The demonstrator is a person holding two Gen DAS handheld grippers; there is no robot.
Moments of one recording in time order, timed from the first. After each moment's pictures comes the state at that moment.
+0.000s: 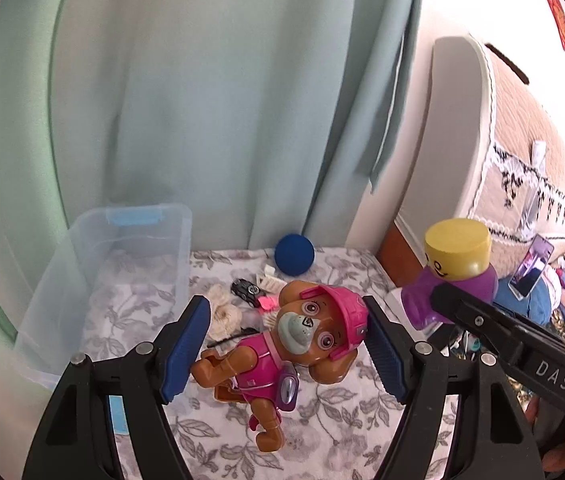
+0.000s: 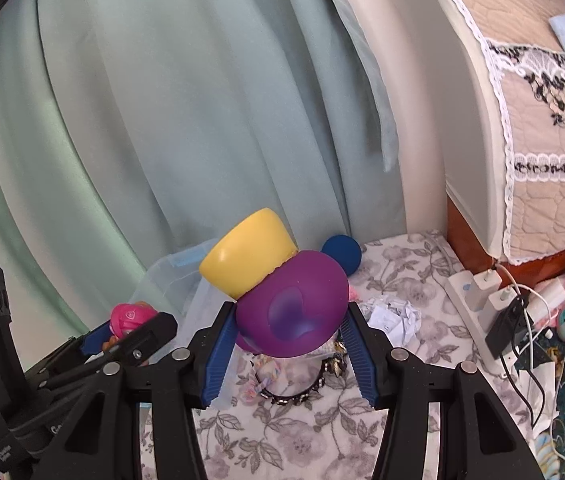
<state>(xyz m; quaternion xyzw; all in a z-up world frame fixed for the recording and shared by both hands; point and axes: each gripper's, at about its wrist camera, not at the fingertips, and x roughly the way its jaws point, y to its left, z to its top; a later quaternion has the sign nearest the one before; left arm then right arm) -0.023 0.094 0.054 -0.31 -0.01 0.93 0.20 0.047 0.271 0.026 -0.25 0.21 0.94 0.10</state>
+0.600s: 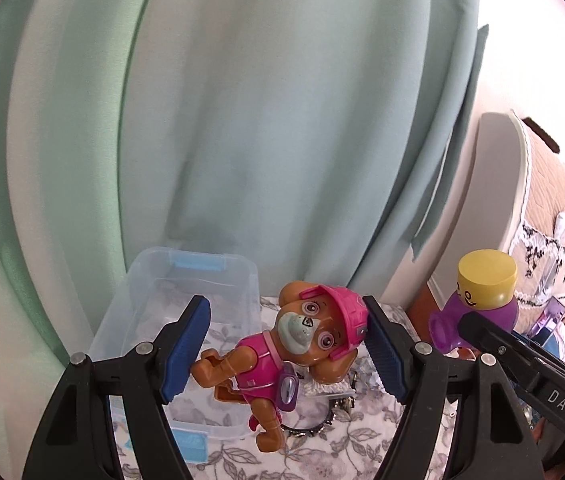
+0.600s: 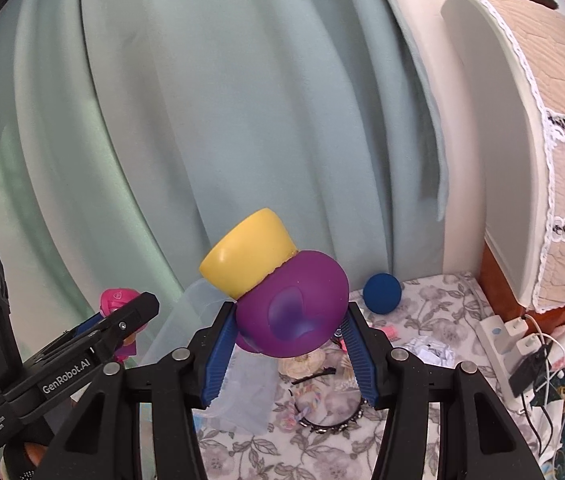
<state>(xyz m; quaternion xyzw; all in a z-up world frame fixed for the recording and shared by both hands) -0.033 0.024 0.104 -0.26 -0.06 0.95 0.14 0.016 0.222 0.071 -0.22 0.18 0.96 0.06</state>
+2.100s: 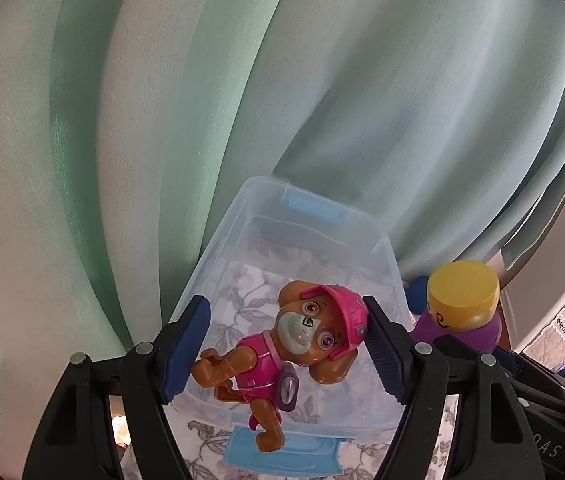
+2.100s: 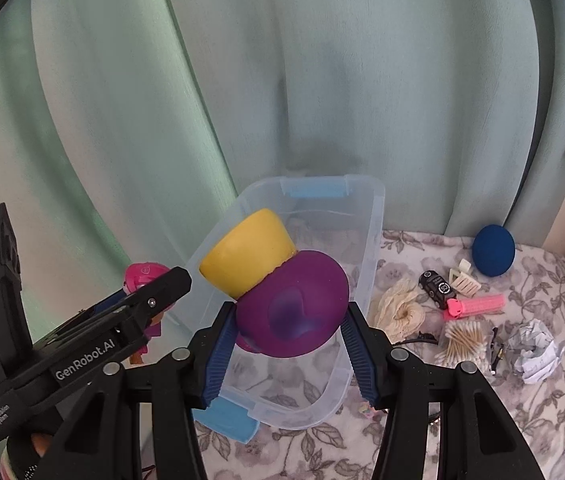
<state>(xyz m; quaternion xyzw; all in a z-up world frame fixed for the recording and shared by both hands) -0.092 -0.091 0.021 -0.34 -0.15 0.93 0.06 -0.128 0.091 -0.015 -0.37 0.12 0.92 -0.03</state>
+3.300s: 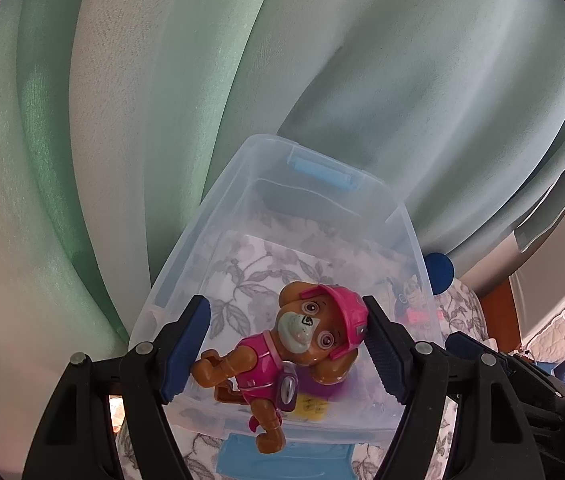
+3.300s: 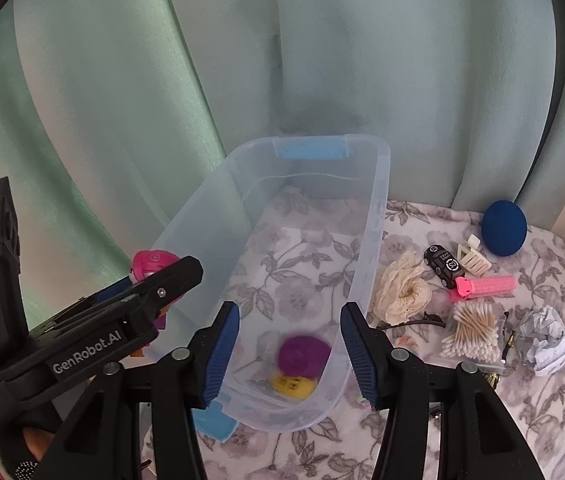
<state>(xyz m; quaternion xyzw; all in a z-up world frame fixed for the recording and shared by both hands) -0.163 -0.077 -0.047 -0.39 -0.15 0.91 0.06 -0.144 0.091 -0.041 -0.40 0.11 0.91 -0.03</state>
